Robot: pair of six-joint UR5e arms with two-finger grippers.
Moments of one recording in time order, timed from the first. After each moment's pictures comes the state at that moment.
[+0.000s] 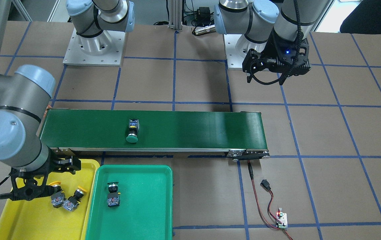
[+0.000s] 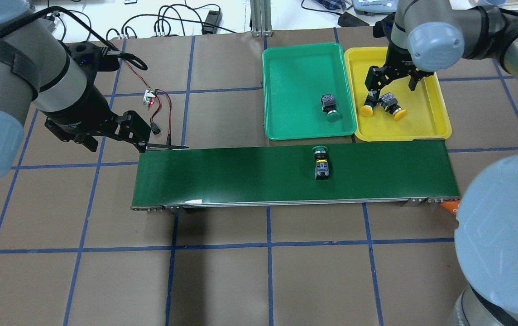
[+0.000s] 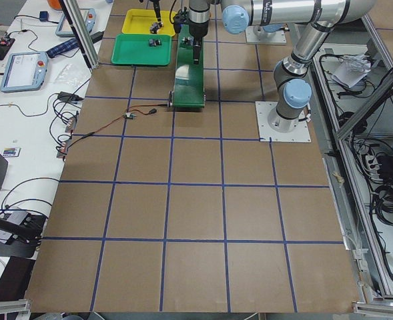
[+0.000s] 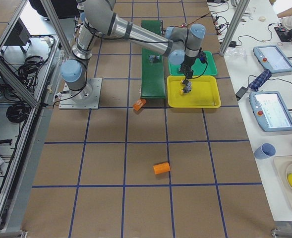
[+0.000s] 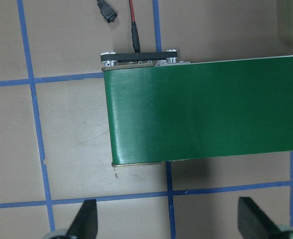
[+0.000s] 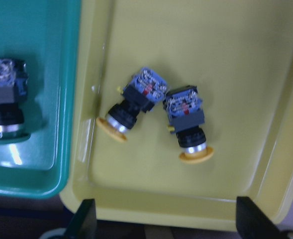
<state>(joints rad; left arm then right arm) -1.53 -1.44 -1.79 -1.48 1.57 0.11 1.49 -1.12 1.46 -1.86 -1.69 -0.25</state>
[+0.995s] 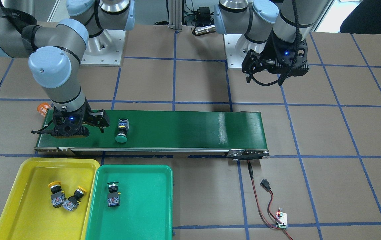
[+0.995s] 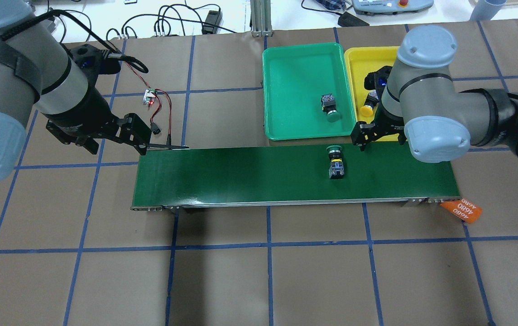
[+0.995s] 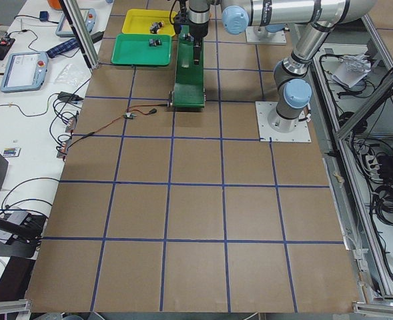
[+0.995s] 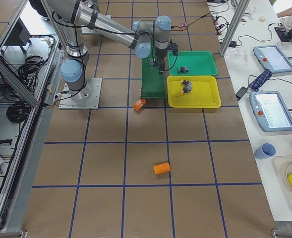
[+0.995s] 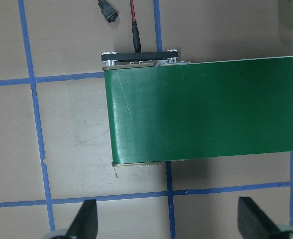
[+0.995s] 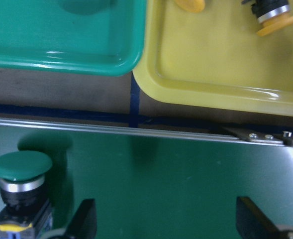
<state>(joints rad) -1.53 -1.44 -1.80 -1.47 1.57 0.11 1.54 -1.40 1.94 -2.12 -1.62 -0.13</state>
